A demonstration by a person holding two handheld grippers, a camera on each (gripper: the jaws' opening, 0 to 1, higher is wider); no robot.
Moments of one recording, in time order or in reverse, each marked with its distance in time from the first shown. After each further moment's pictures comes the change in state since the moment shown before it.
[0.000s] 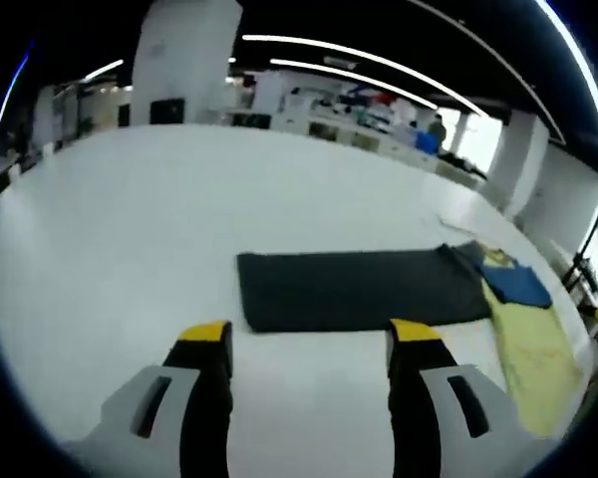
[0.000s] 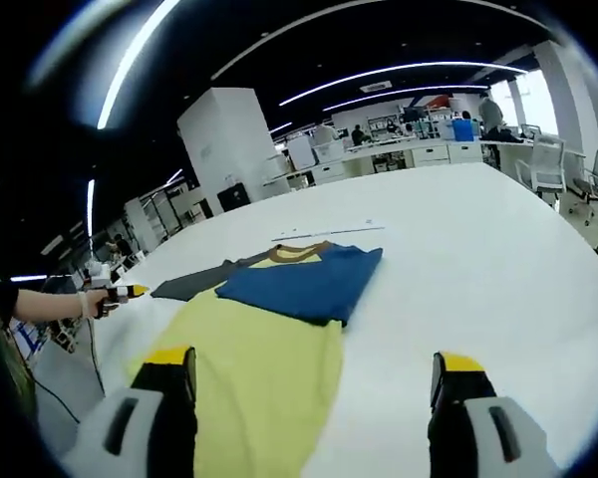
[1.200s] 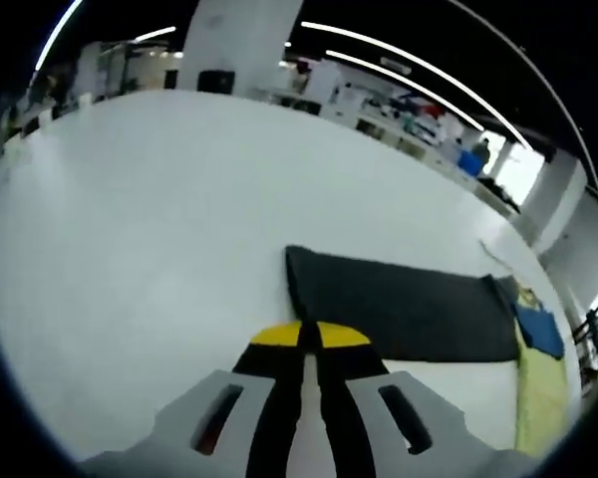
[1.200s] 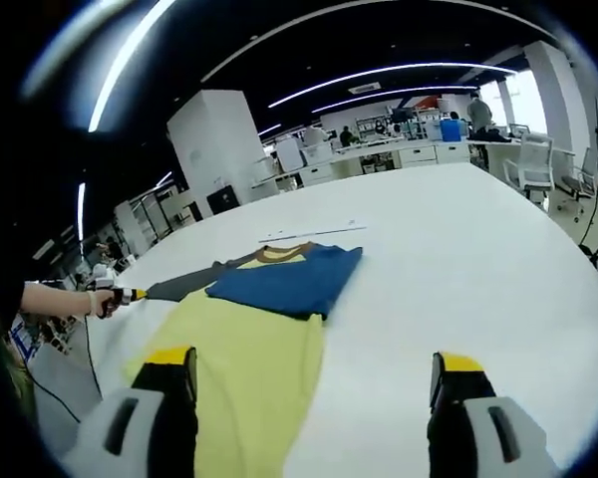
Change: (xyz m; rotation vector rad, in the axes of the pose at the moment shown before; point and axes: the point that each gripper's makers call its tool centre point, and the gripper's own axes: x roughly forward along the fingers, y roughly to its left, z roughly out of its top) left arm 0.017 0.022 0.000 -0.150 0.020 0.102; right arm -0.021 -0.015 -0.004 0.018 -0.008 -0.048
